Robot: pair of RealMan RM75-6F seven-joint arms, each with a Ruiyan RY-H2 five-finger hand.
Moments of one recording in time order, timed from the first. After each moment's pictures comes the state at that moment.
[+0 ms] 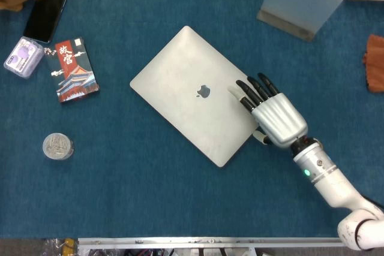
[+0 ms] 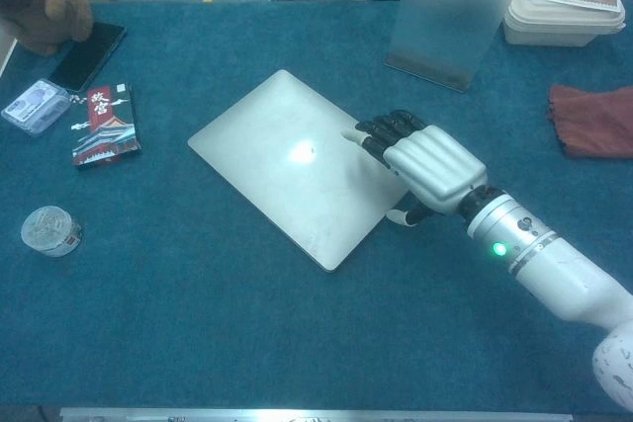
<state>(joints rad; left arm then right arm) 0.04 -1.12 -0.01 -1.49 1.52 1.56 -0.19 0.48 -1.76 0.04 -1.41 -1.46 1.06 -0.55</state>
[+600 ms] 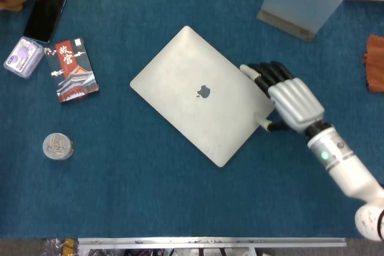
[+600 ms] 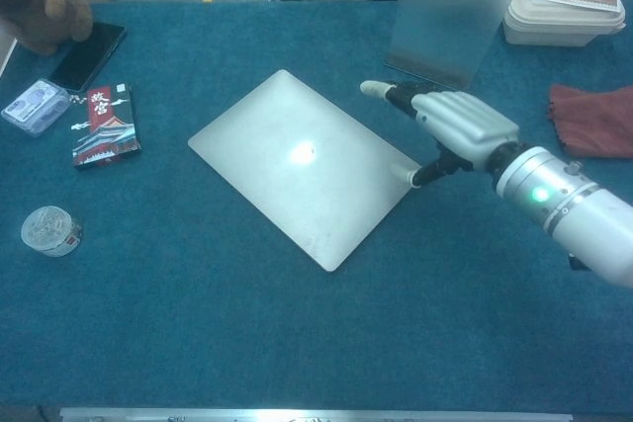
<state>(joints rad) -0.01 -1.06 0.00 -1.57 1.59 1.55 -0.12 0.52 -1.55 0.16 -1.71 -1.22 0.95 -0.35</state>
